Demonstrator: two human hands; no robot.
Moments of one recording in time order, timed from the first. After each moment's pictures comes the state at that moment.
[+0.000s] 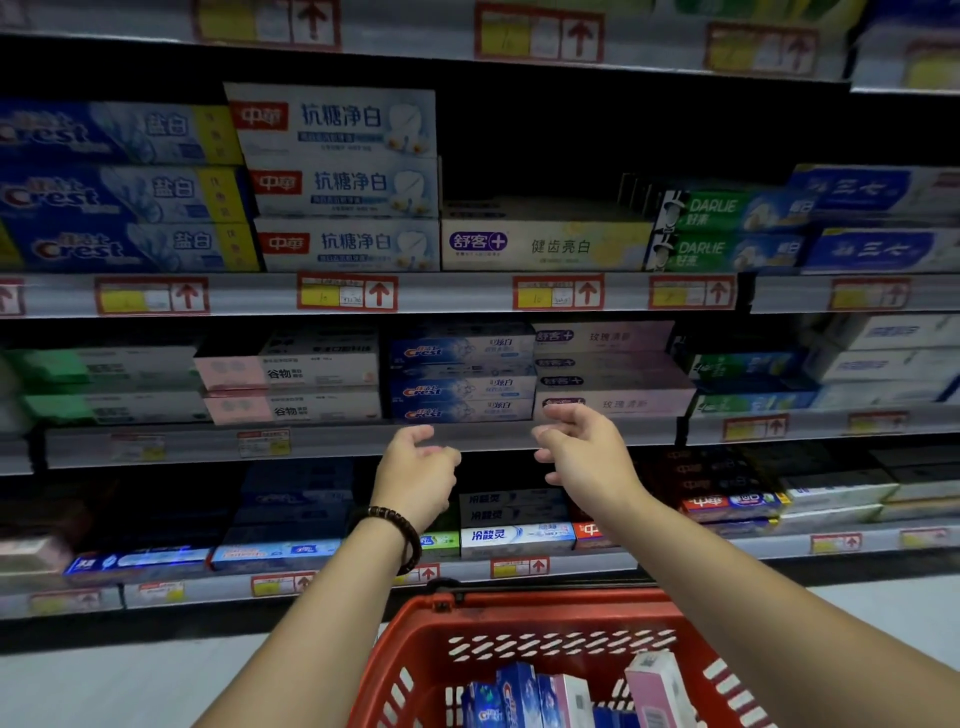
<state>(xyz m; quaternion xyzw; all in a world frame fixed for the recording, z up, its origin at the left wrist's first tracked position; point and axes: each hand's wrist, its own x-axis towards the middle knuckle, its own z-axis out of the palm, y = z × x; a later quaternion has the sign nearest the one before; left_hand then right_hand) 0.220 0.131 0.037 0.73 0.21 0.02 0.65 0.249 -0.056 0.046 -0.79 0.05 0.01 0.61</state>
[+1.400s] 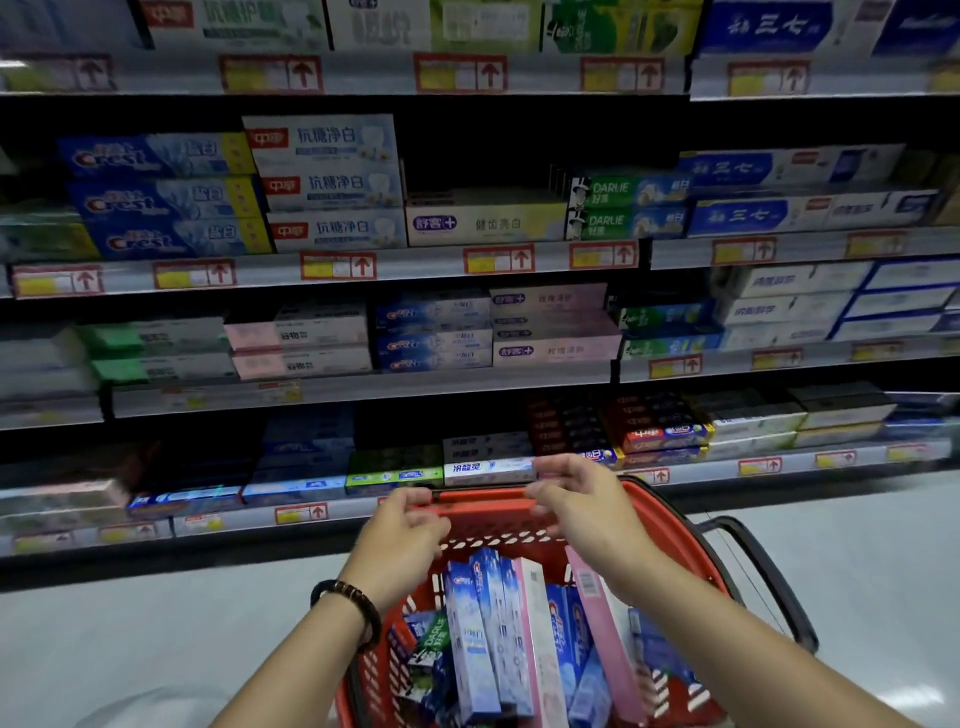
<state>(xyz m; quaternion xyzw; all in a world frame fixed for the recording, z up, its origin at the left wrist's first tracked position) 0.020 0.089 0.034 0.80 0.17 -0.06 0.56 0.060 -0.125 0.035 -0.78 0.05 0.07 0.62</state>
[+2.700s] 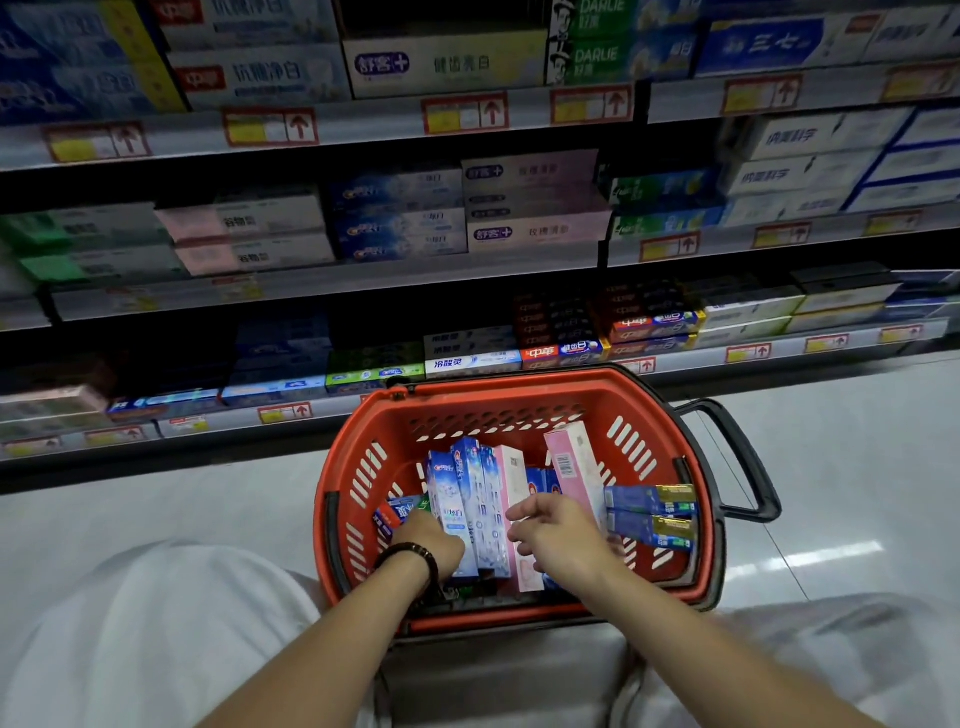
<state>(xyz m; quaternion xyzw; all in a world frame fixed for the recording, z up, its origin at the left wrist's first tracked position) -0.007 0.044 -0.118 0.87 0.23 -0.27 0.34 -0.017 -0.144 -0.093 -0.80 0.14 0.23 0.54</state>
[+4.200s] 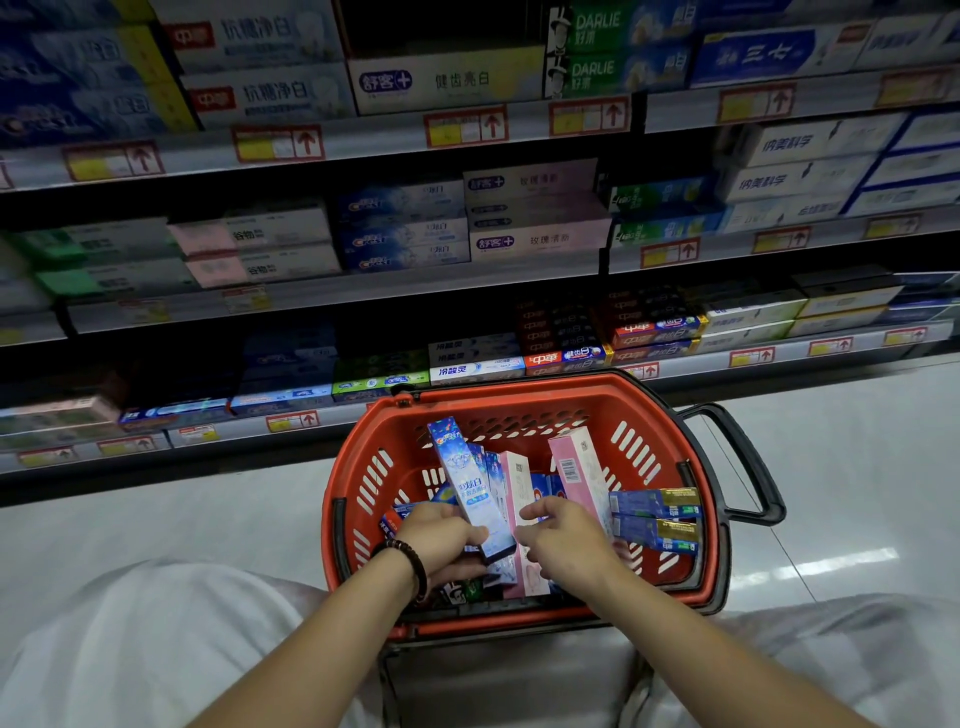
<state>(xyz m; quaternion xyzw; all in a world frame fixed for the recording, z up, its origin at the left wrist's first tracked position) -0.007 0.038 -0.097 0.65 0.29 -0.28 0.64 -0.016 -0.142 -0.095 -0.81 0.15 0.24 0.51</state>
